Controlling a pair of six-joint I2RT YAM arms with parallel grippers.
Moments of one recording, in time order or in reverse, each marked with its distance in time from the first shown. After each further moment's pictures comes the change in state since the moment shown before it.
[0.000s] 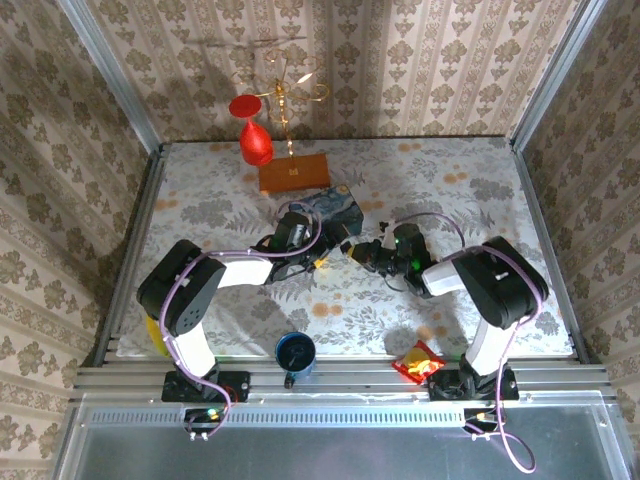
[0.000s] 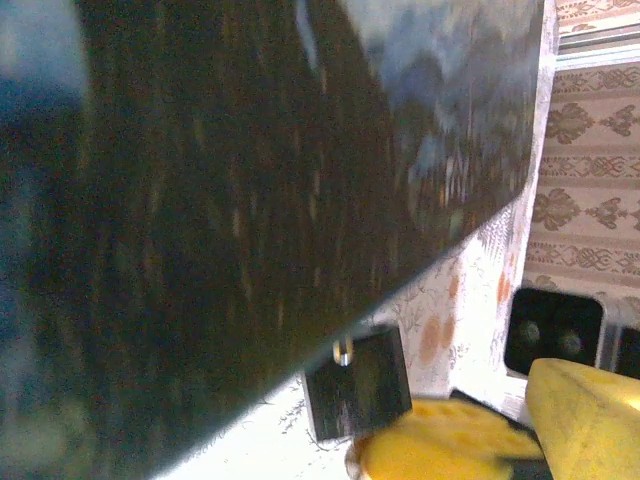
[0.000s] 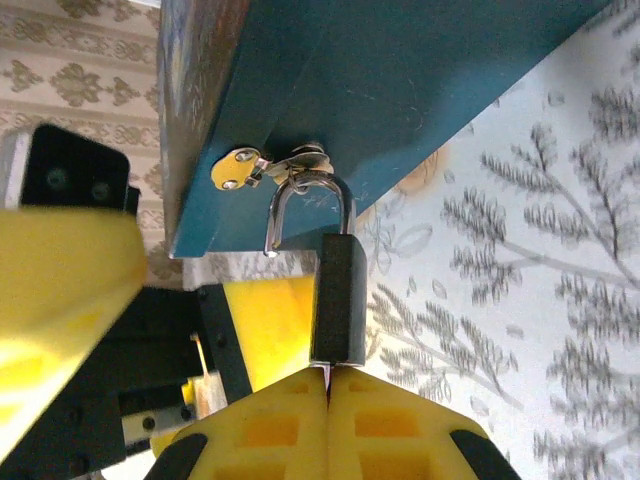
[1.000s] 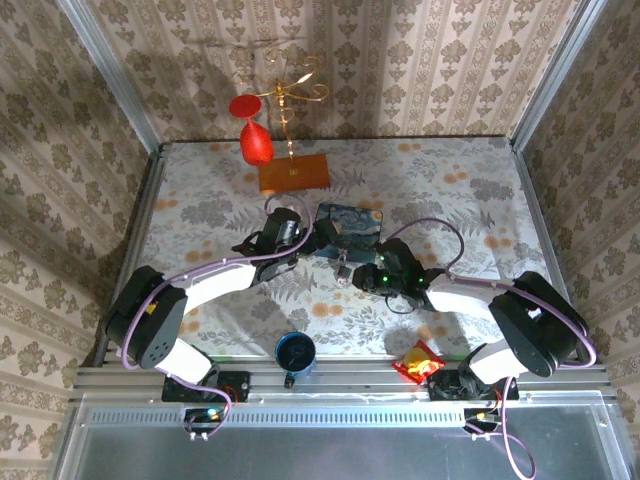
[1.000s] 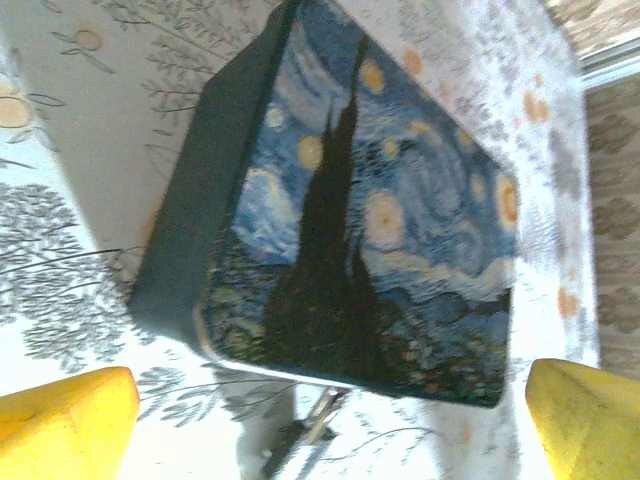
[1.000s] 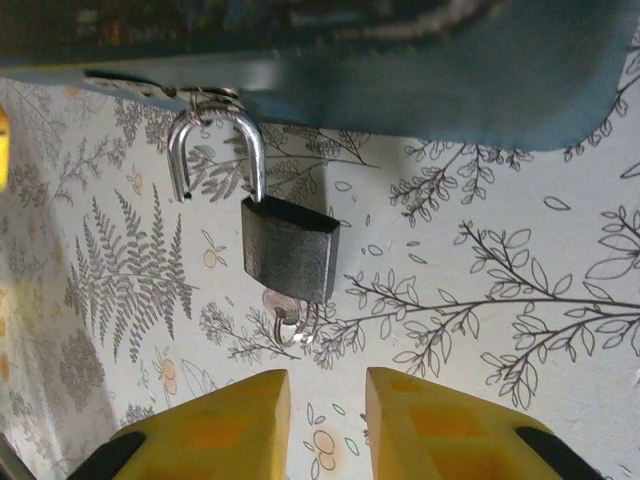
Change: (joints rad) left arm -0.010 -0.245 0.007 -0.300 -0.201 0.240; right arm 0.186 -0.279 0.010 -0.597 0.332 -0.188
